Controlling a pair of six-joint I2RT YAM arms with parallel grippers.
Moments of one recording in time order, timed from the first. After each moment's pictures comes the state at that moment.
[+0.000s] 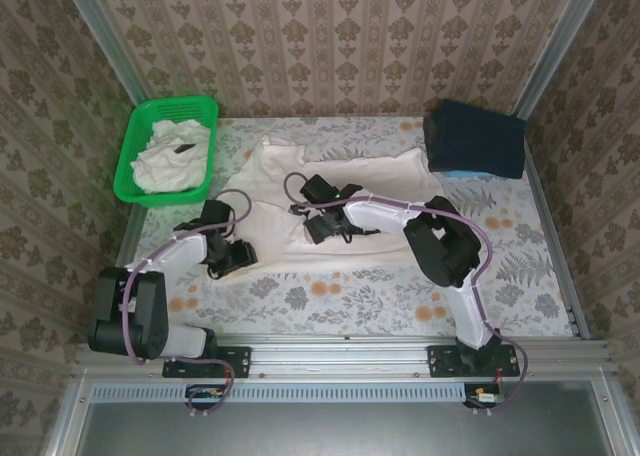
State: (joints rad) left arm -0.18 1.38 0.67 -0.62 0.18 -0.46; right arm 0.72 2.11 1.53 -0.65 0.21 0.27
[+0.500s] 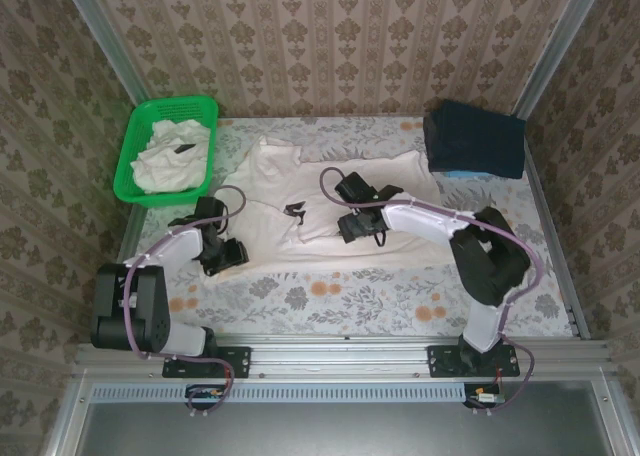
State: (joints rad) left arm -0.14 1.39 0.72 -0.69 0.12 -0.39; right arm 0.64 1.79 1.22 -0.64 0.24 0.30
